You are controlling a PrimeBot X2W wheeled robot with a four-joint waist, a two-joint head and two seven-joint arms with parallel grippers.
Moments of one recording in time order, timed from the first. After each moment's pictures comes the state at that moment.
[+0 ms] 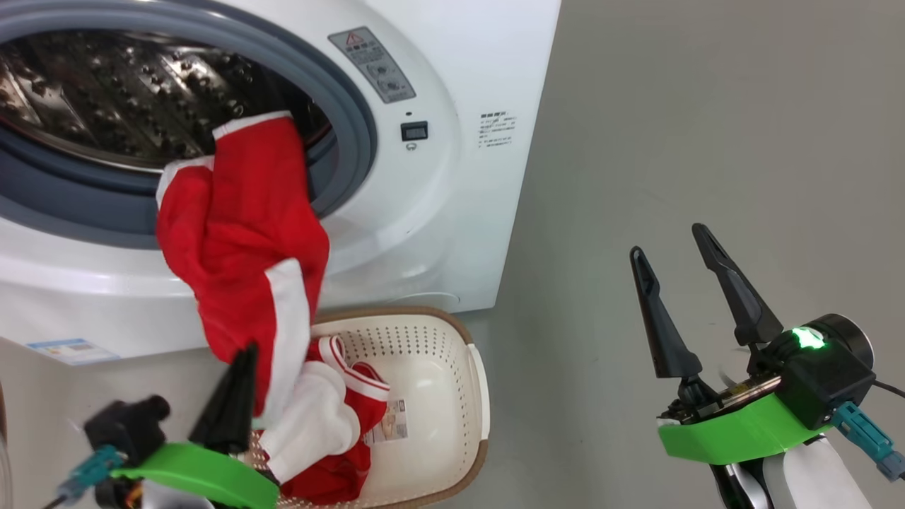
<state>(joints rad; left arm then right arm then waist) -0.17 0.19 -0.13 0.24 -0.58 -0.08 -0.15 -0.13 -0.05 0.10 -0.05 0.19 0.12 -0.26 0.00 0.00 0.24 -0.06</state>
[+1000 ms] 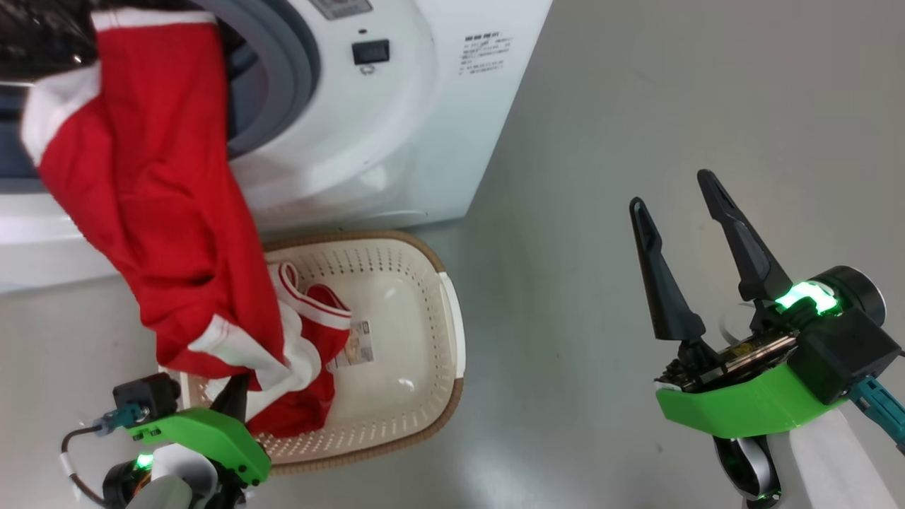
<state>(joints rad) -0.52 0.16 -0.31 1.02 -0.77 -0.12 -0.20 -0.21 -0.05 0.12 -0.10 0.19 0.12 -0.26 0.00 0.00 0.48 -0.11</state>
